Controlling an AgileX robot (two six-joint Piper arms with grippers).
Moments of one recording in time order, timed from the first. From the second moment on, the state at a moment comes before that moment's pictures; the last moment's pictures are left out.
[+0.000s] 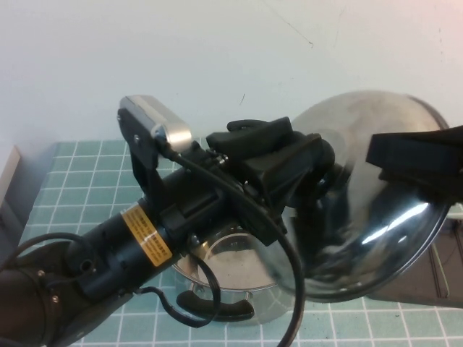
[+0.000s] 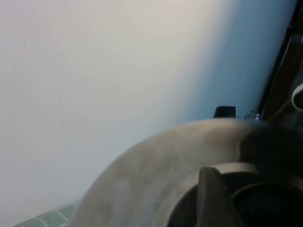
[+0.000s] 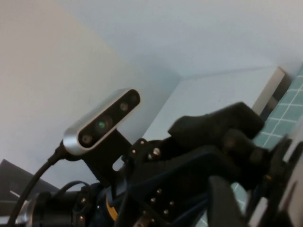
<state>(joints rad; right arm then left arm) 0.10 1.18 -0.72 1.70 1.10 -1.08 -0.61 1.38 -0.67 0.46 -0.99 -0.74</state>
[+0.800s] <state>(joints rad) 0.14 0.93 -0.86 1.21 0.72 -1.09 -0.38 1.26 -0.68 0.57 -0.65 -0.60</state>
